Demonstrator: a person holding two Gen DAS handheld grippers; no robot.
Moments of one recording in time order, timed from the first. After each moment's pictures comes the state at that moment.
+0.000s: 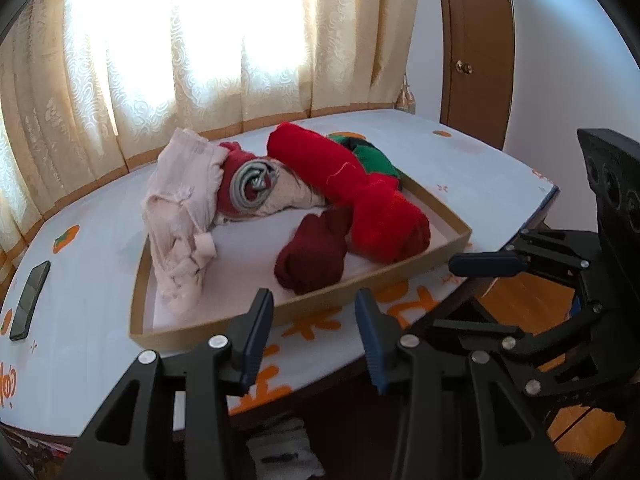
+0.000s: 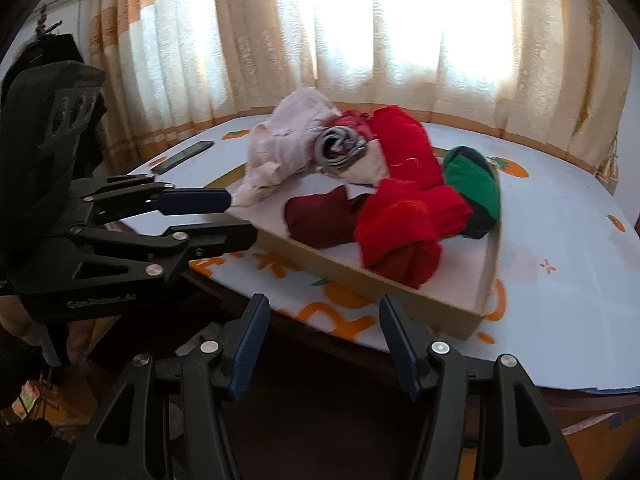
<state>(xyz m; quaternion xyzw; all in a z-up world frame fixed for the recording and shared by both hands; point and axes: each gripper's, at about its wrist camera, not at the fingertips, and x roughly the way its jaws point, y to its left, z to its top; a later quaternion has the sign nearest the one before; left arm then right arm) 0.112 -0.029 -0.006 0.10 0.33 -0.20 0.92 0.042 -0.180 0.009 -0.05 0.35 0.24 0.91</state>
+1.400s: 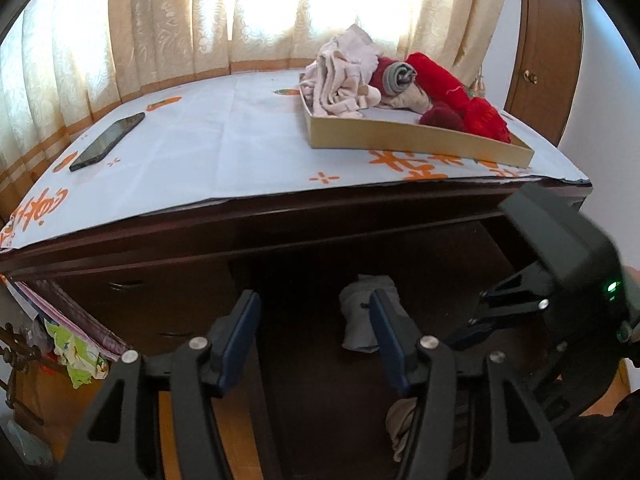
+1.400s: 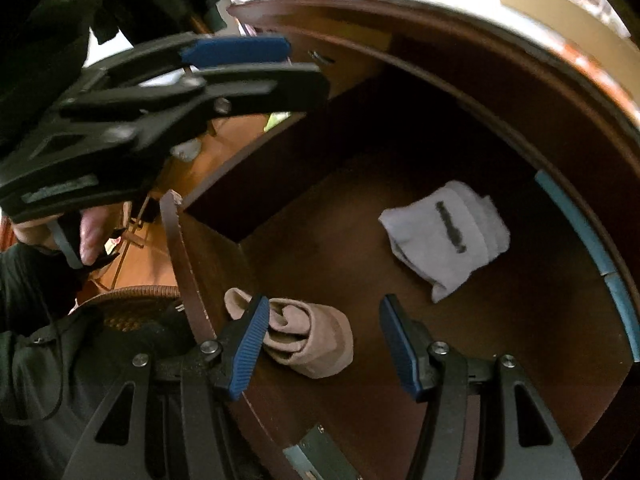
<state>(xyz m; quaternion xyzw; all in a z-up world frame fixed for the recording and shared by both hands) 0.032 0.119 -0.074 0.02 0.39 -0.10 0.92 0.005 -0.003 -0.110 -0.16 0.56 0.46 0.67</state>
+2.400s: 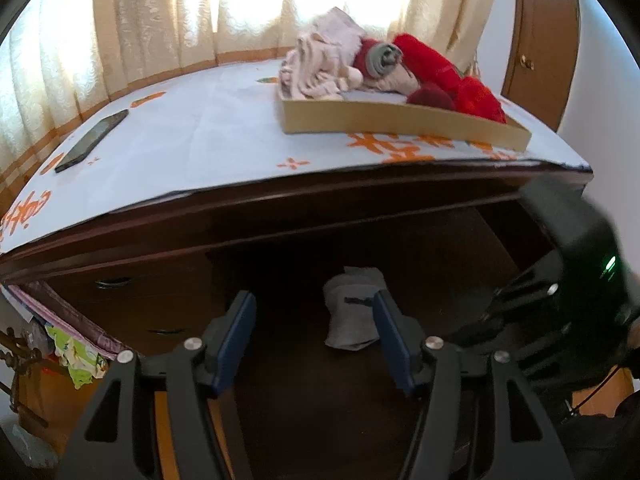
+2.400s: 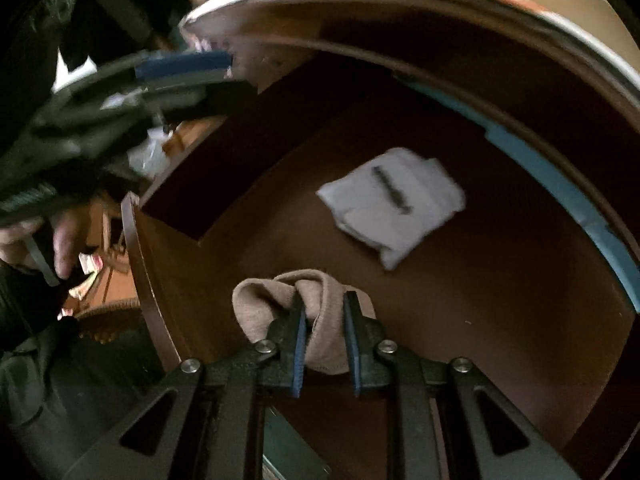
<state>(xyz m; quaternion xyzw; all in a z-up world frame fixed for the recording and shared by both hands) 0.040 0.093 -0.087 0.04 0.41 -0.11 0.91 0.010 -0.046 -0.116 -0.12 0.56 0.41 0.71</state>
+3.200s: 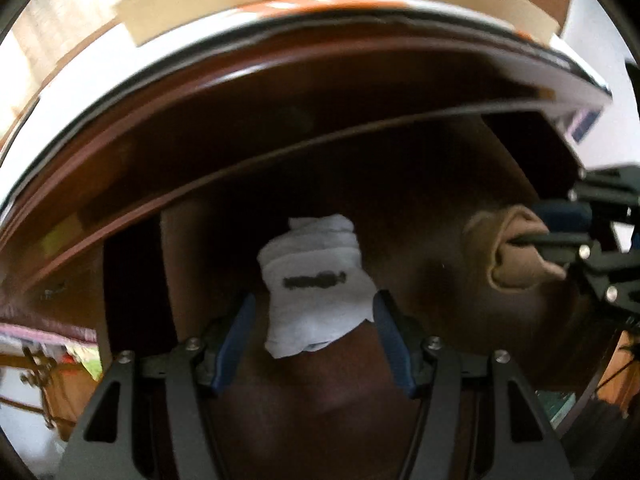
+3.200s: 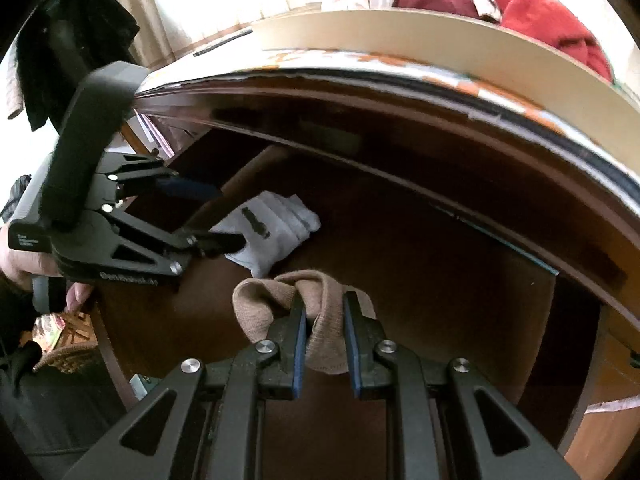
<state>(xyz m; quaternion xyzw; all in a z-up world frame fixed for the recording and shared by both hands) 0.096 0.024 -0.151 0.13 0.54 -0.13 0.82 0.033 -0.128 -0.092 -0.09 0.48 0.32 0.81</state>
